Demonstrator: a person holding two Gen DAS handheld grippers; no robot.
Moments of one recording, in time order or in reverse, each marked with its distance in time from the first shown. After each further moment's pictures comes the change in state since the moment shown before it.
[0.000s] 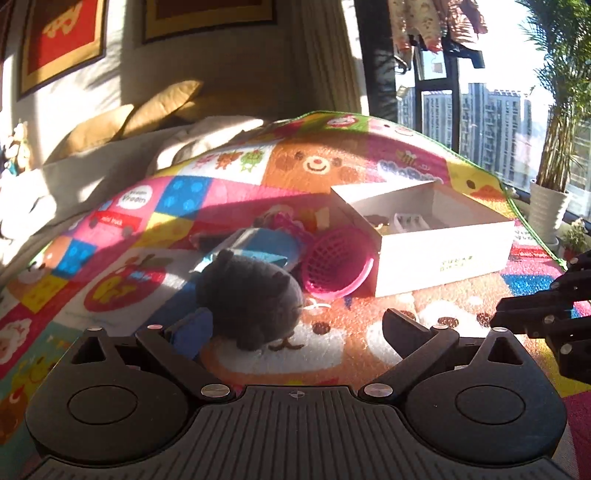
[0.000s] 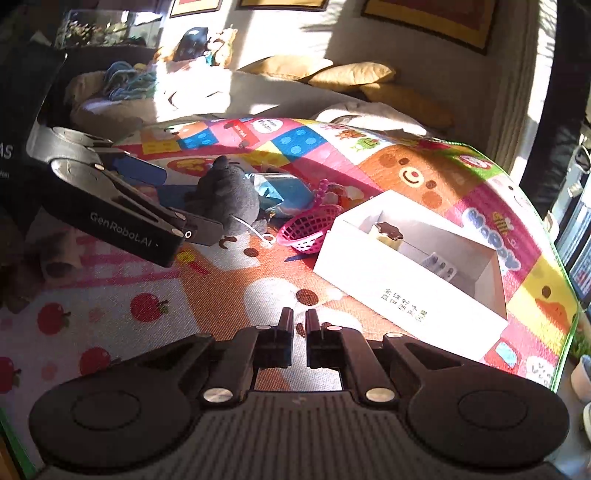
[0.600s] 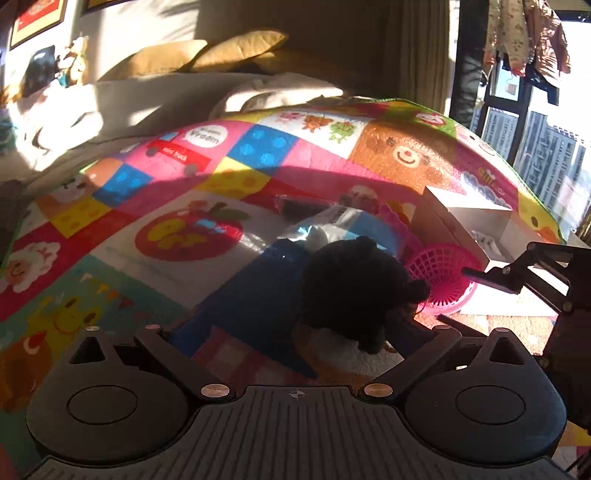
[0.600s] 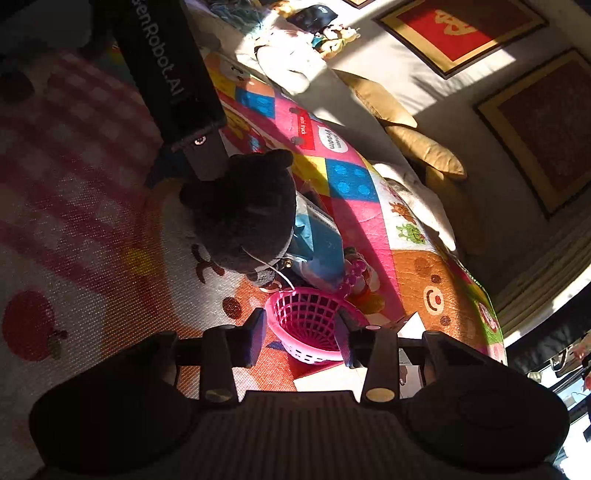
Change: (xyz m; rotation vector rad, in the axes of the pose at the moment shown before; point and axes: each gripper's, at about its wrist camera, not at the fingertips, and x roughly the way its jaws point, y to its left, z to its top) left arm 0.014 0.099 -0.009 -0.330 0.142 0.063; right arm 0.124 0.082 0.035 -0.730 -0.032 -0.159
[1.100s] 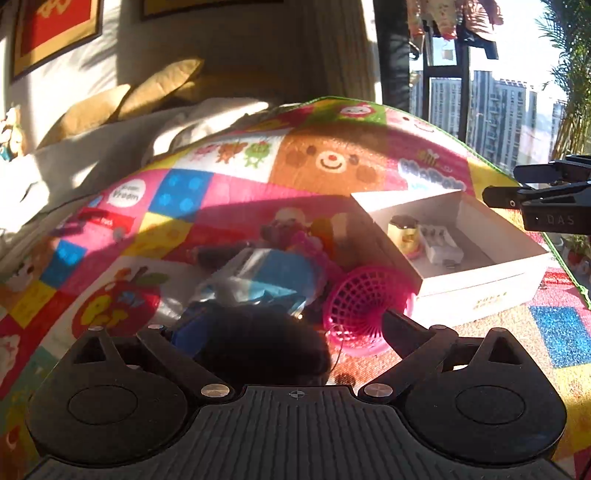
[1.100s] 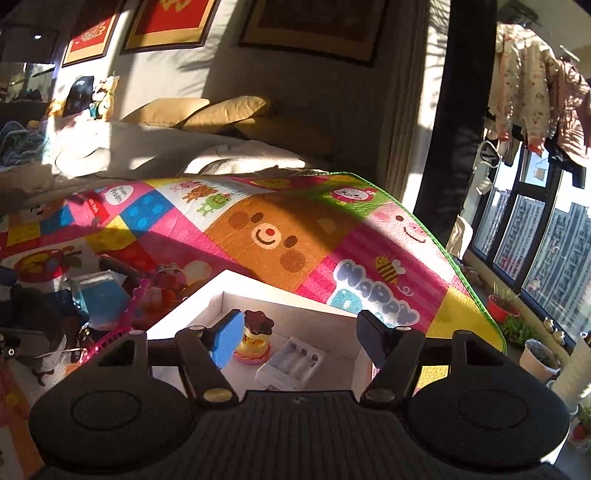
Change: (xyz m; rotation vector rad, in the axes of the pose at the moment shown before) left arm 0.032 -0.073 0.026 0.226 -0.021 -0.051; right arm -0.023 -0.170 -0.092 0.779 0.030 -0.147
